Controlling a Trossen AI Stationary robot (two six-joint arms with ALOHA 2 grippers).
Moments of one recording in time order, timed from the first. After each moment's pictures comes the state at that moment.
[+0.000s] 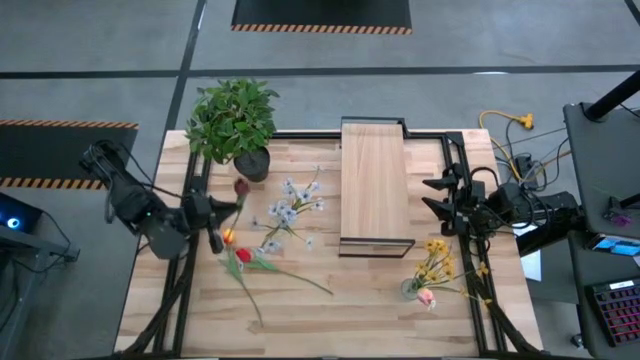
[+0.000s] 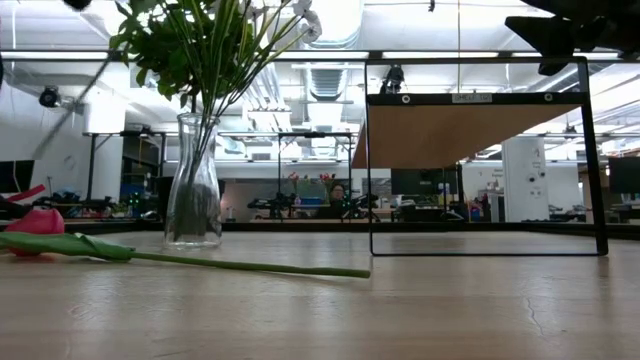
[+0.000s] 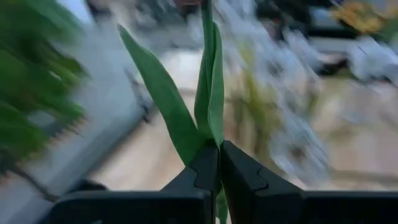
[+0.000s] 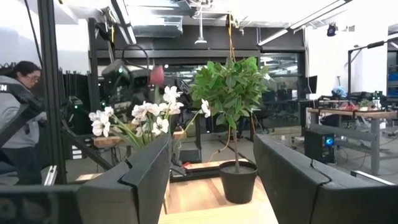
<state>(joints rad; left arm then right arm) -0.74 0.77 0.92 -0.83 -1.10 -0.57 0.15 0.05 0.16 0.21 0.31 -0.01</state>
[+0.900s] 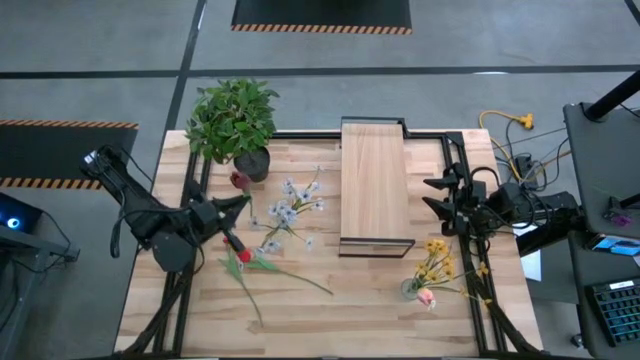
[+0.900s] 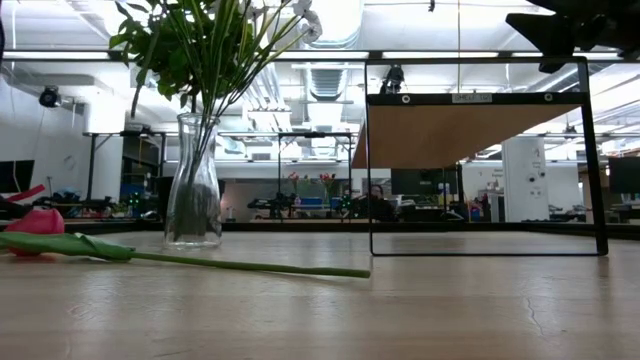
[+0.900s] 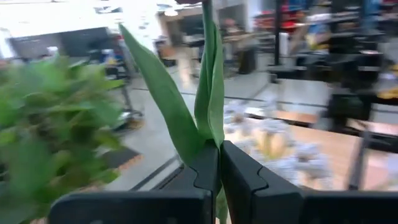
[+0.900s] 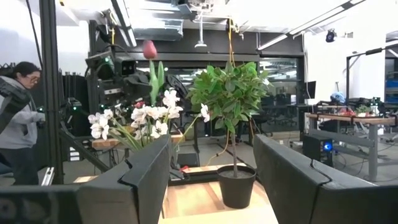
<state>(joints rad) -0.74 0.98 0.99 -0.38 -1.43 -0.29 0.15 0.05 0.16 0.22 0.31 -0.04</state>
